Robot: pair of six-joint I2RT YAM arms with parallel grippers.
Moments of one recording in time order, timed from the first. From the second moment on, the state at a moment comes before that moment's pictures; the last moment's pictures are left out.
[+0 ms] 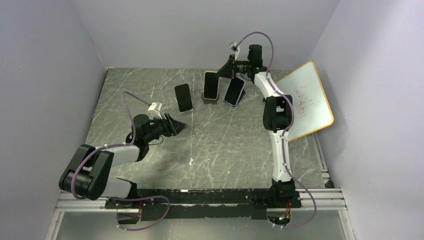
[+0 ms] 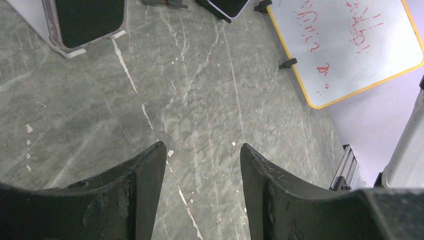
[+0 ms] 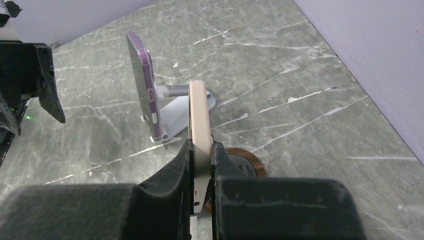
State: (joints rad) left arm -0.31 1.37 0.34 0.79 0.48 -0.64; right arm 0.15 2.55 2.27 -0.09 -1.27 -0.07
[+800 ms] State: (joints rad) left arm -0.31 1.39 0.34 0.80 0.48 -0.64; right arm 0.17 2.55 2.28 -0.18 -1.25 -0.17
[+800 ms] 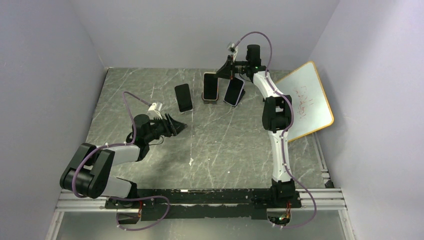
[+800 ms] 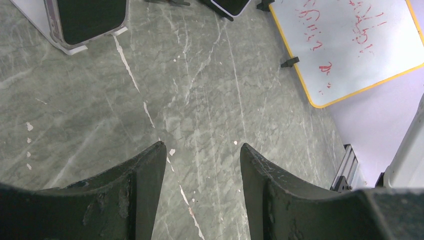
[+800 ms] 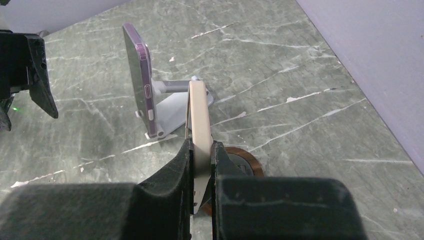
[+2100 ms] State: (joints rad) left arm -0.31 1.39 0.34 0.80 0.48 -0.64; right arm 0.17 2.53 2.27 -0.25 -1.15 -0.29
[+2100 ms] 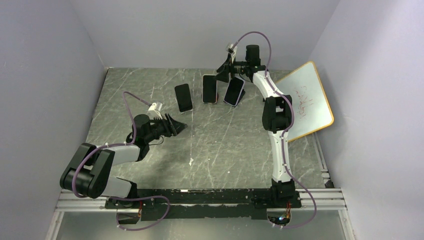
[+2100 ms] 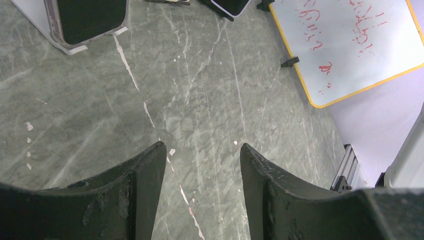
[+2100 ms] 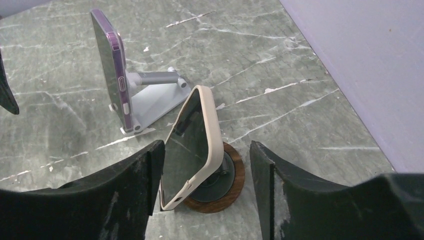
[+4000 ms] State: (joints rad) left arm -0.32 0.97 0.75 0.07 0.08 -0.24; right arm 0.57 1.49 0.84 0.47 0.05 0.23
